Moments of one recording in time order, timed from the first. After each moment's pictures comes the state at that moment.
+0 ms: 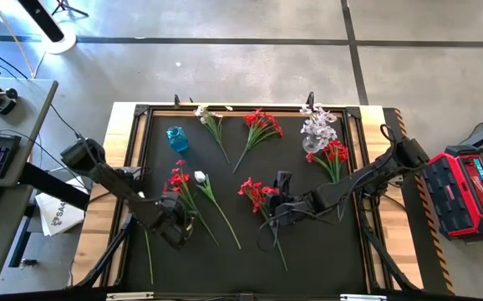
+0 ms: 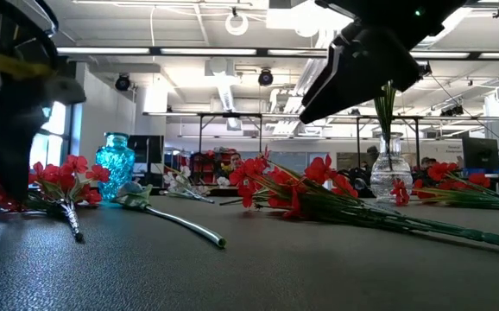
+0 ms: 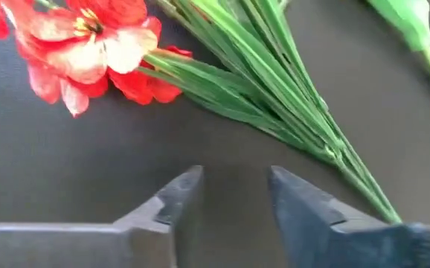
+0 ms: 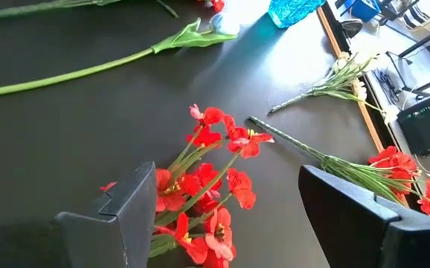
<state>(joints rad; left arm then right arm) -0.67 1.60 0.82 -0.78 -0.35 -2.16 0.41 1.61 0.97 -0.24 0.70 0.08</state>
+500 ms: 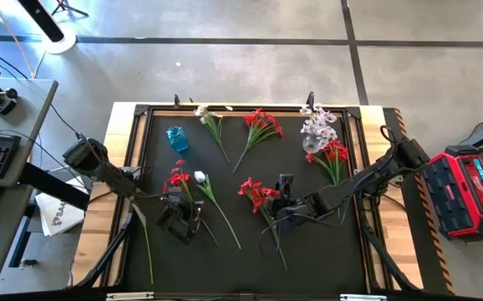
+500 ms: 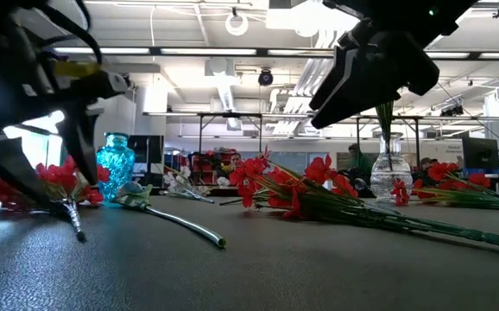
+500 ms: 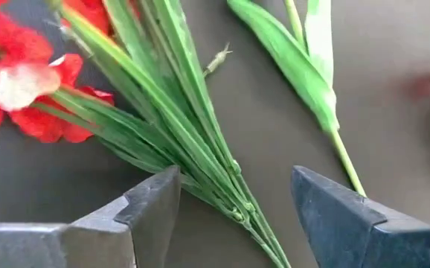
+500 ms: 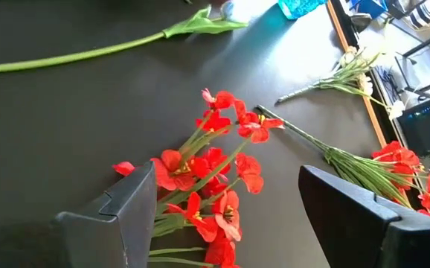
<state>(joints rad) -0.58 1.61 0.82 -0.69 -0.50 -2.22 0.44 1.61 0.97 -0.29 0.71 0.09</state>
